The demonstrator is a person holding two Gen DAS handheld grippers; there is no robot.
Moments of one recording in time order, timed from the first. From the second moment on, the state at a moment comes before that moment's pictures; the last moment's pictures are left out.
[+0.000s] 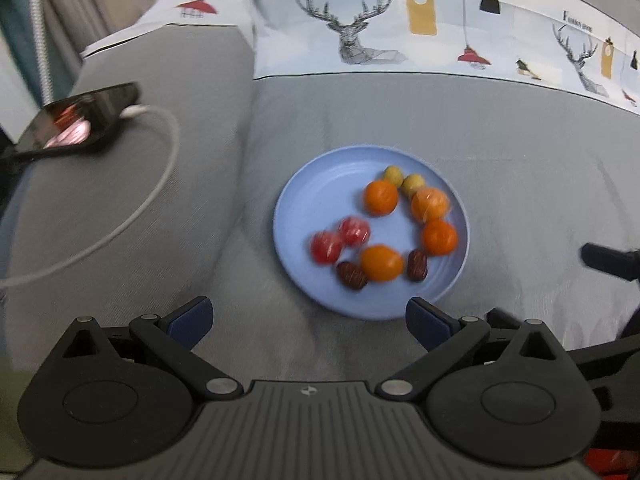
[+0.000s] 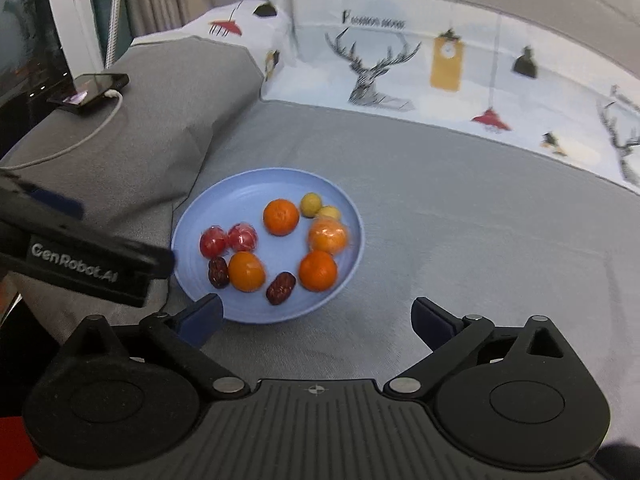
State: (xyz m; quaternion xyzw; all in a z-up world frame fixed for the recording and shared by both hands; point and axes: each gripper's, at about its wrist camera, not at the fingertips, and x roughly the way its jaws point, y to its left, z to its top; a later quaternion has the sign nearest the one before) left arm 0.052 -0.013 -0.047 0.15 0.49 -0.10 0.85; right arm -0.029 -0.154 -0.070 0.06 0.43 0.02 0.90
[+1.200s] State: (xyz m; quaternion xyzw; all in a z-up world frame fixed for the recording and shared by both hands) left arm -0.010 -0.005 -0.012 0.14 0.46 -0.08 0.87; right arm -0.099 -0.144 -0.025 0.04 0.37 0.00 0.93
